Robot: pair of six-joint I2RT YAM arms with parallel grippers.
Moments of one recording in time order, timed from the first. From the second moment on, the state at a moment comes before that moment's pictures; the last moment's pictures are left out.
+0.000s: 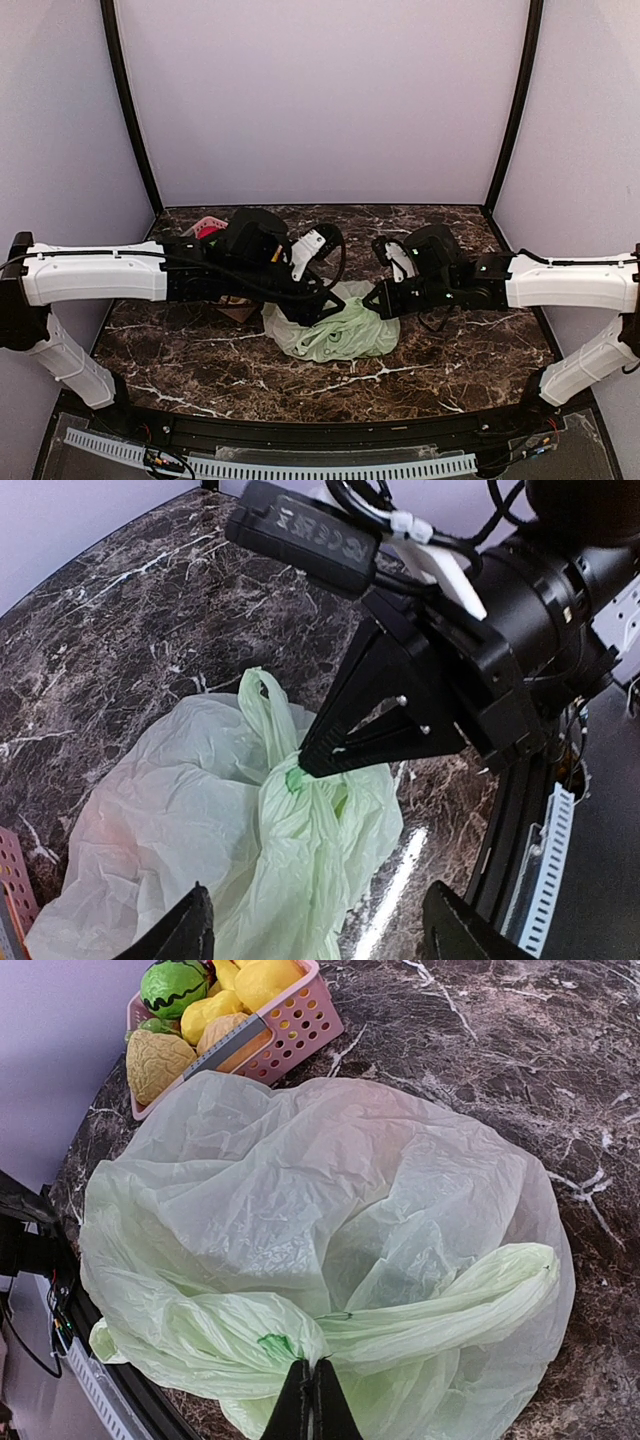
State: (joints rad) left arm -1.05 1.48 1.15 -0.27 0.08 -0.17; right arm 0.92 1.35 0.88 -0.24 -0.08 0.53
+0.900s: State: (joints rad) left arm -1.12 1.61 1.23 -0.41 -0.17 -0.01; right arm 0.92 1.35 0.88 -0.24 -0.08 0.53
